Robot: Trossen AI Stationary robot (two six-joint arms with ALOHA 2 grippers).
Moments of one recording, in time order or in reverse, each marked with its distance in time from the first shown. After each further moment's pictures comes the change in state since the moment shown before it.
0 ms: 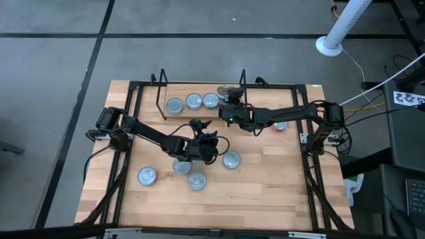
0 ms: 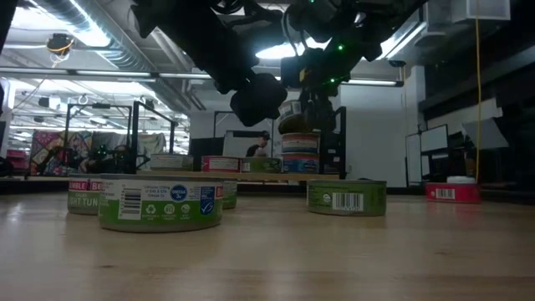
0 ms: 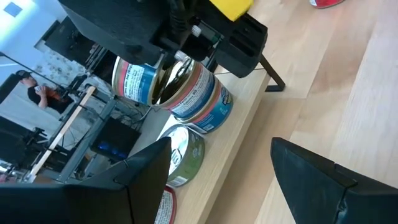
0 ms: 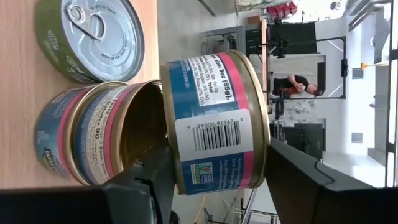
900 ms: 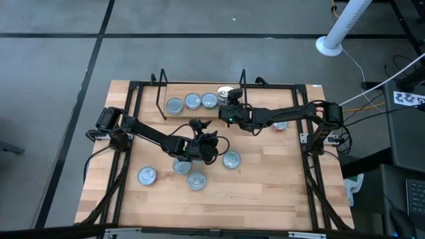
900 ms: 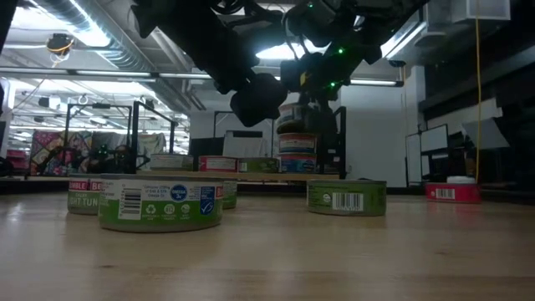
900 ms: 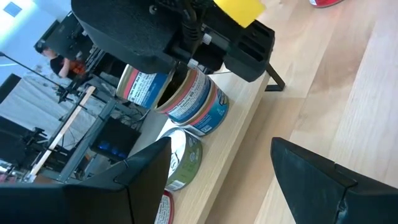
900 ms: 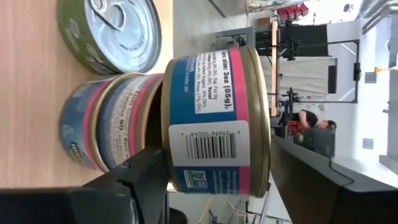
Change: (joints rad) left arm 0.000 0.000 0.000 0.000 0.001 0.000; right arm -0.002 0.005 -0.003 -0.009 -0.023 0.002
